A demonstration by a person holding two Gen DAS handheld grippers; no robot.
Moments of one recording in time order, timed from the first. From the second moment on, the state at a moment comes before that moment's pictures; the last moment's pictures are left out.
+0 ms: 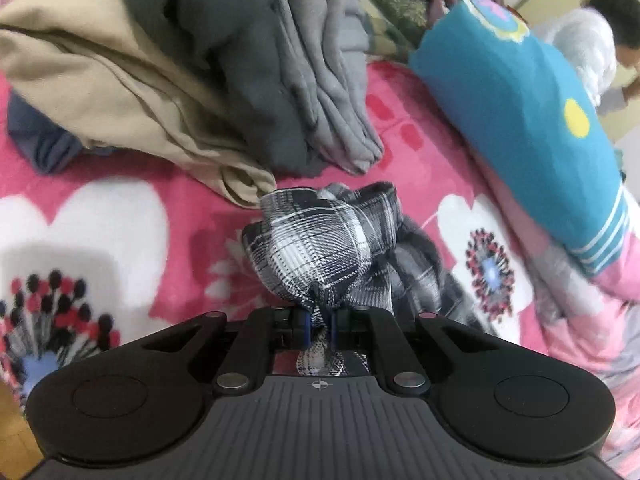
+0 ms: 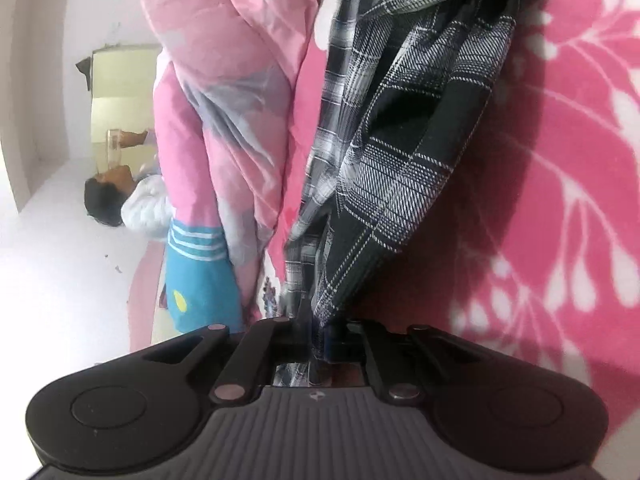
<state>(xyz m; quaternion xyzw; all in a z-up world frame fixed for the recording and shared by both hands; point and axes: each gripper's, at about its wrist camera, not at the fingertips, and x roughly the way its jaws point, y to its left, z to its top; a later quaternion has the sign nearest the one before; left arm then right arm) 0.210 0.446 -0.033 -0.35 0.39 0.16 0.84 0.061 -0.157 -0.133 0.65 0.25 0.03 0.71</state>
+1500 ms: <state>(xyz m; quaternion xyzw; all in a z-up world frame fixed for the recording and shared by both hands) 0.161 0.537 -0.107 -0.39 0.15 -0.02 0.91 0.437 0.253 -0.051 0.05 0.38 0.47 0.80</state>
